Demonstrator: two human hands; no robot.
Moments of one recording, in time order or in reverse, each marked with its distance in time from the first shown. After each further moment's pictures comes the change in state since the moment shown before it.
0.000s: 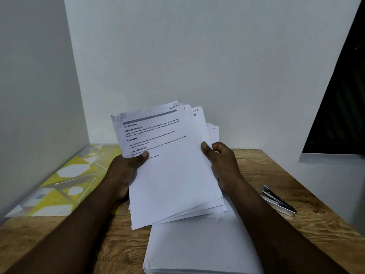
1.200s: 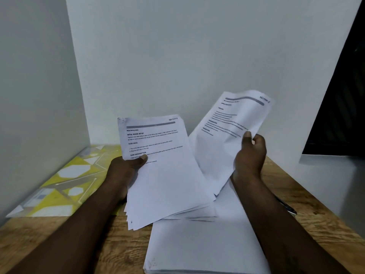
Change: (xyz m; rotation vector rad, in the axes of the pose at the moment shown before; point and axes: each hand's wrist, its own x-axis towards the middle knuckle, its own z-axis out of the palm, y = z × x) left_hand 0.006 -0.005 -0.003 0.053 0.121 0.009; right_hand 0.015 -0.029 -0.030 0.006 0.541 -0.252
